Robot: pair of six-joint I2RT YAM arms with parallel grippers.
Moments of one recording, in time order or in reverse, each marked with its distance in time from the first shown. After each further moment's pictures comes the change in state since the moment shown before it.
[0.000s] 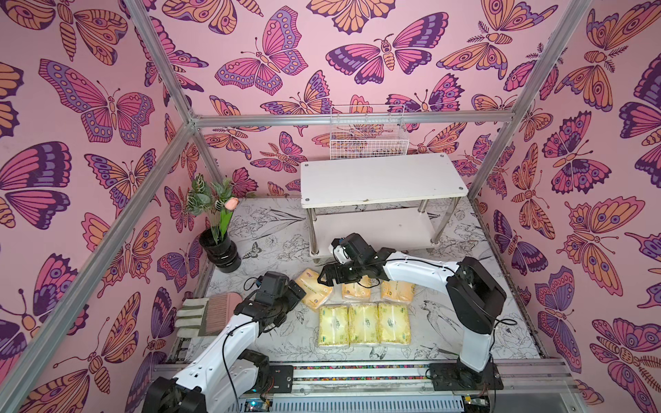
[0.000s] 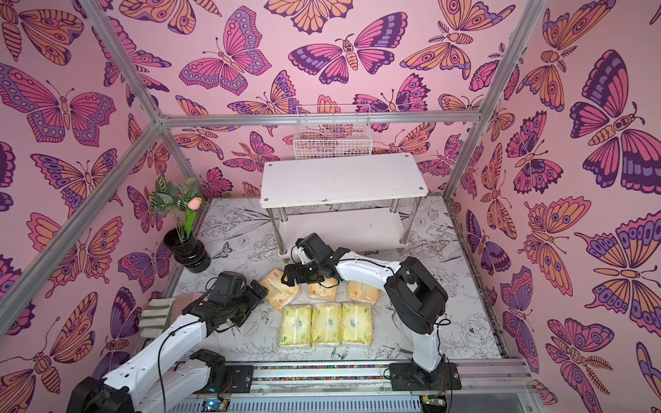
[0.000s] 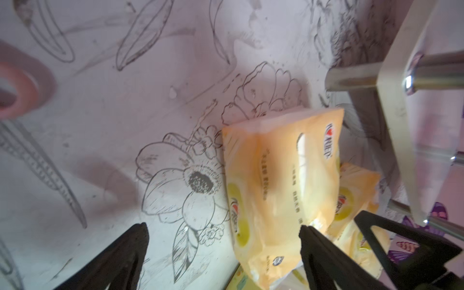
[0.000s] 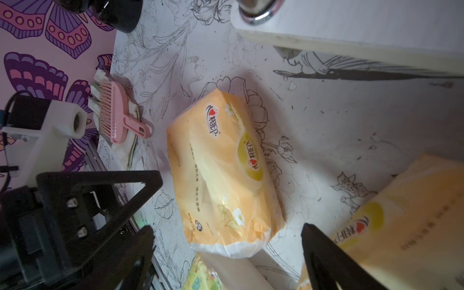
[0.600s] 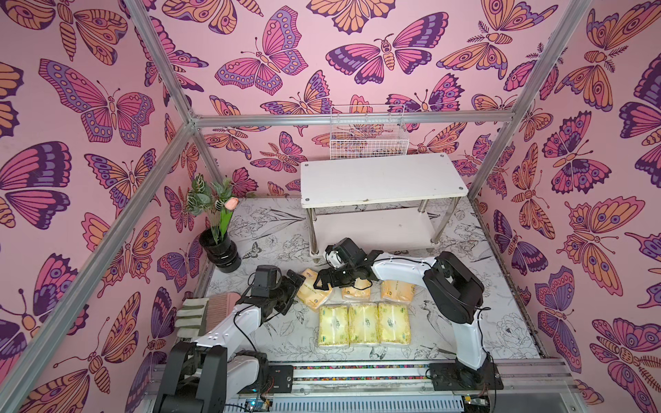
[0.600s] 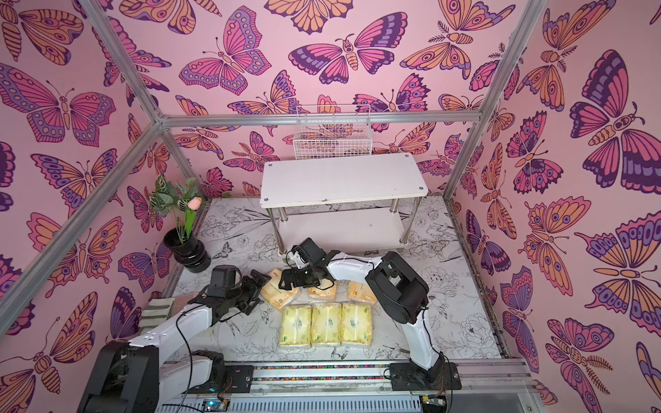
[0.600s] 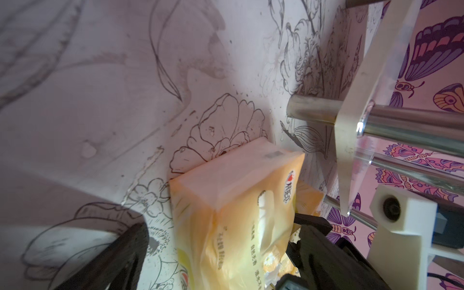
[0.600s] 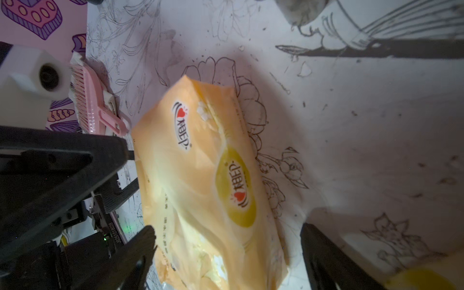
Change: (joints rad) left arm 0.143 0.230 -0.029 0.348 0.266 -0.004; right arm 0.005 0.137 0.037 0.043 -0.072 -0.002
